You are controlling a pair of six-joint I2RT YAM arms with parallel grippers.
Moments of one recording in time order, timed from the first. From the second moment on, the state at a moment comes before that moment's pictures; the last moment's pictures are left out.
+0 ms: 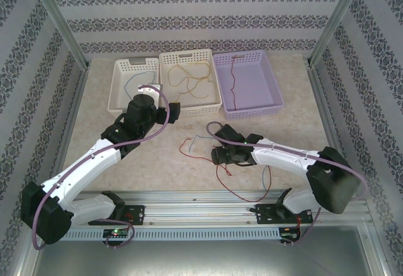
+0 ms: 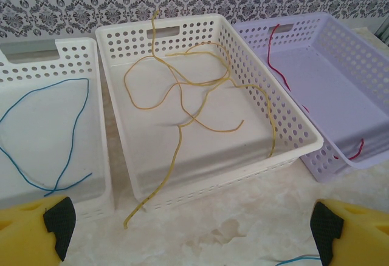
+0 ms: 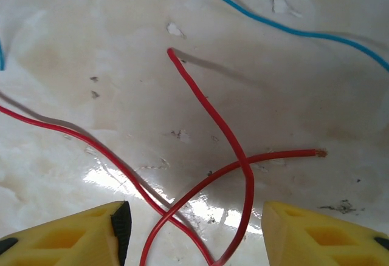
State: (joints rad) left arm -0.54 1.13 0.92 -0.23 -0.26 -0.24; right arm 0.80 1.42 0.76 -0.51 0.04 0.62
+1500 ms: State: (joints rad) left arm -0.78 1.24 1.03 -0.33 -0.15 -0.37; right arm 0.57 1.48 1.20 -0.58 -0.08 0.56
